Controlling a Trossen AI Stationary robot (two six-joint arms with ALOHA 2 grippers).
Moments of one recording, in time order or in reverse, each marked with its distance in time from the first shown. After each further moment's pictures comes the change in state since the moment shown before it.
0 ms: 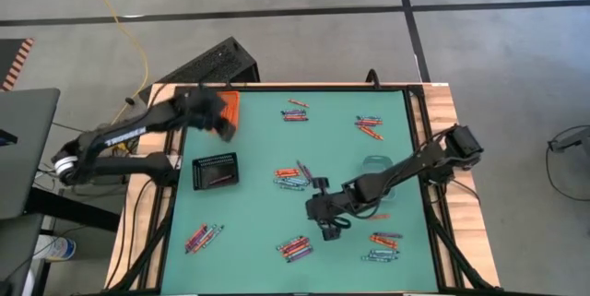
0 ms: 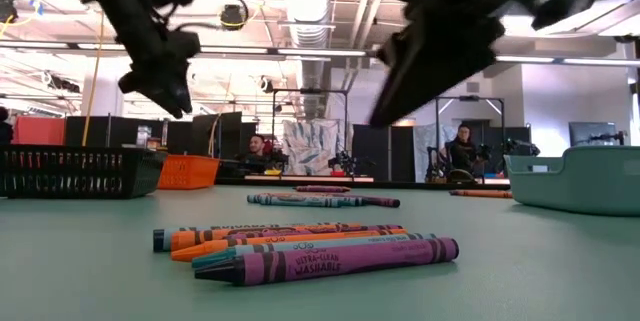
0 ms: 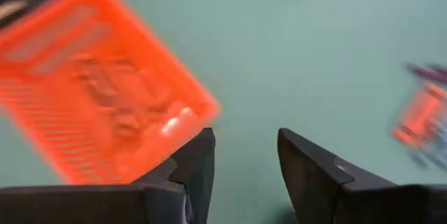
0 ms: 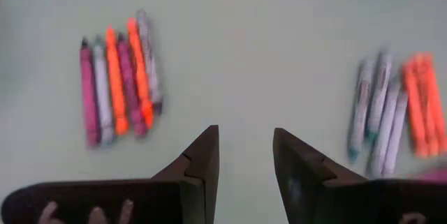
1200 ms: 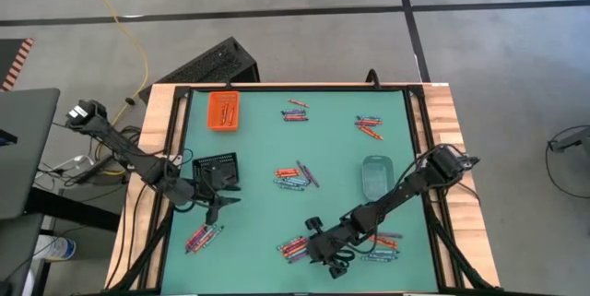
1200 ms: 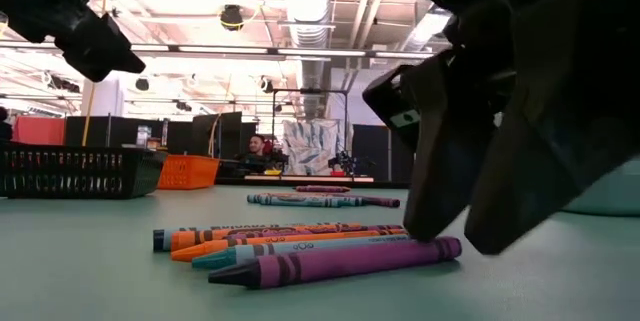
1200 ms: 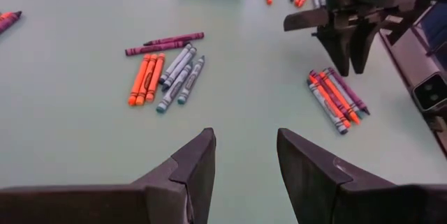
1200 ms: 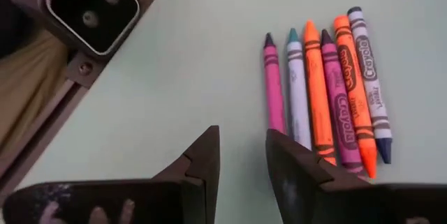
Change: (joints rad) left arm -1.187 -0.132 -0.335 0.566 -0.502 -0.212; right arm 0.161 0.247 0.000 0.385 -0.176 -0.039
